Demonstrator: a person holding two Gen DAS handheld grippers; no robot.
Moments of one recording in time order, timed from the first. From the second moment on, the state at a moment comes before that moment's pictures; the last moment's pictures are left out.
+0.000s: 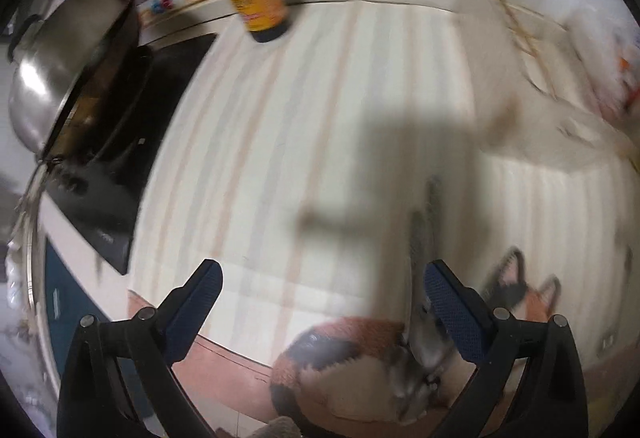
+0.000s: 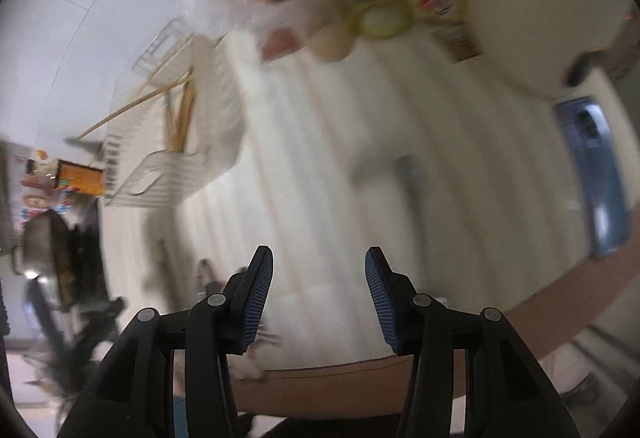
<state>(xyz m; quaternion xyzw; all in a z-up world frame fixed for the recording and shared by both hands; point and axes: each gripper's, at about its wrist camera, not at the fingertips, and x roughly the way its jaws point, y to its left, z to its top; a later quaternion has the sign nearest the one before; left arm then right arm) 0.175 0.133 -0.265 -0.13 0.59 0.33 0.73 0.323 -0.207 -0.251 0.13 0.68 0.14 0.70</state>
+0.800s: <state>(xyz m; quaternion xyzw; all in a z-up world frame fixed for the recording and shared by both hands) 0.261 0.250 -0.245 -0.16 0.57 0.42 0.69 0.505 0.047 -0.334 0.37 0.71 0.21 0.57</state>
